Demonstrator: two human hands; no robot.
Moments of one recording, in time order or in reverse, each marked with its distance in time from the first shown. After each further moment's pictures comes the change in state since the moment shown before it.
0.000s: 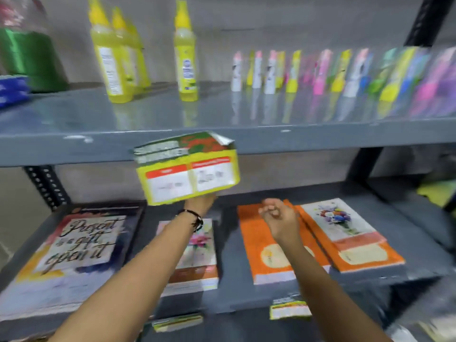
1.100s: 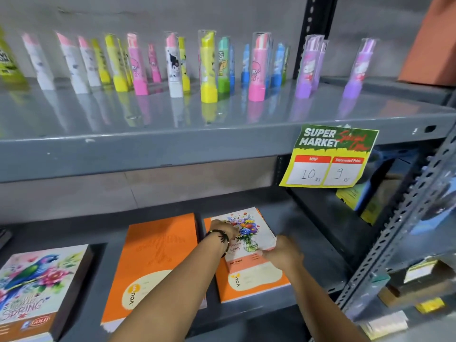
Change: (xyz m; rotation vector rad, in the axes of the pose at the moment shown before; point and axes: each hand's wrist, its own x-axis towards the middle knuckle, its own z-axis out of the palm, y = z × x) left_hand 0.011 0.099 0.341 -0.227 -0.138 -0.460; right_hand 0.096 0.161 -0.247 -0.780 -0.144 0.472
